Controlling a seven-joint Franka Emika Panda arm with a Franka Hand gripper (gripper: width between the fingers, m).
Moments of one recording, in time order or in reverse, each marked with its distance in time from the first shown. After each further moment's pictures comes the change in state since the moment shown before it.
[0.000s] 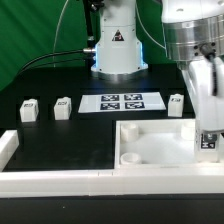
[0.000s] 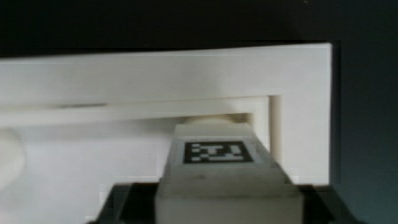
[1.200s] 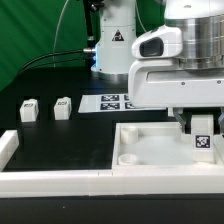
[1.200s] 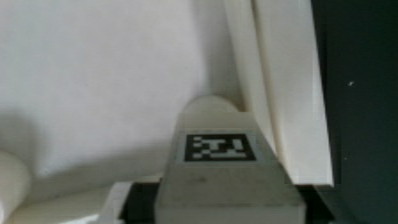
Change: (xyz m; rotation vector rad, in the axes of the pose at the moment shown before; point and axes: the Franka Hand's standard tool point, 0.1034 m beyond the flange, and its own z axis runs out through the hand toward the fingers) arm 0.005 0.000 -0.002 -0.049 0.049 -1.303
